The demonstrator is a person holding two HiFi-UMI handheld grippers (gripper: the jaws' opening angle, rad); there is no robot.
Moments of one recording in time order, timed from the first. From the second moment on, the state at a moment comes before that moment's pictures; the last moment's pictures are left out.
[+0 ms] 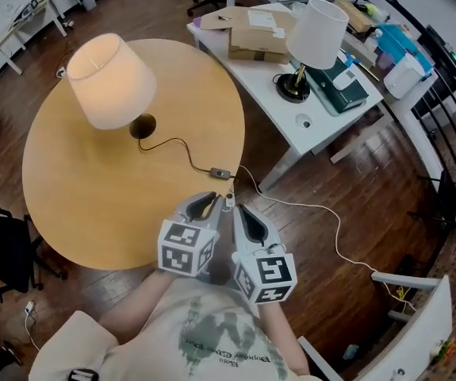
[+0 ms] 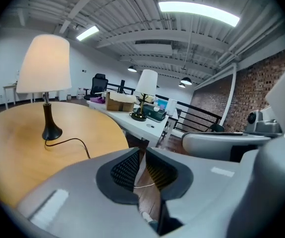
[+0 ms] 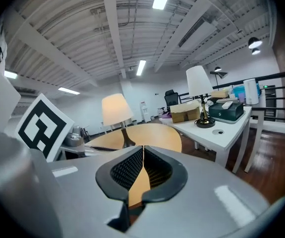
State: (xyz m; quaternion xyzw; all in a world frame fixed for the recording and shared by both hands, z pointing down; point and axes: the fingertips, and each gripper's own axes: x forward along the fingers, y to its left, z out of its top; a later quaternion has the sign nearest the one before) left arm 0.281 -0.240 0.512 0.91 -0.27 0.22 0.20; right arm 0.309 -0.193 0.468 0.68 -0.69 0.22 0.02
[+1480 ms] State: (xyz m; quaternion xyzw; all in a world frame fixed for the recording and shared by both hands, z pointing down) left arm 0.305 -0.340 0.641 0.83 -0.37 0.32 0.28; right arm 0.362 -0.245 0.530 0.51 -0.82 0.26 0.11
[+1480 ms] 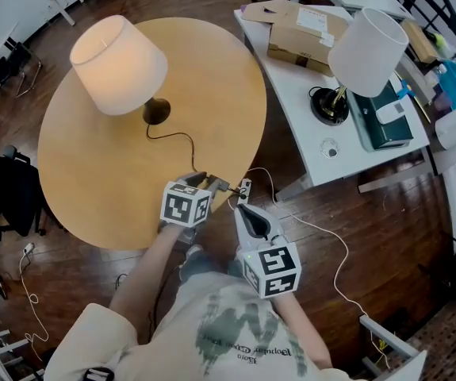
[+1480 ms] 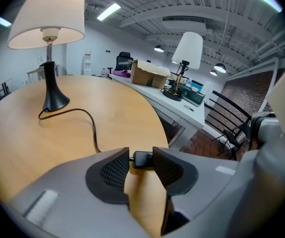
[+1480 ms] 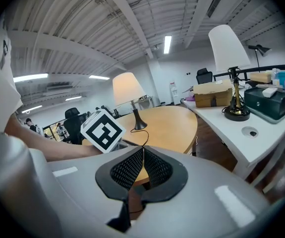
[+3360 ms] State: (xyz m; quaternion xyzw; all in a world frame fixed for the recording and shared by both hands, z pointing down) left arm 0.268 -0.287 0.571 0.80 -0.48 0.24 0.27; right arm 0.326 -0.271 0.509 0.45 -0.86 0.23 0.09
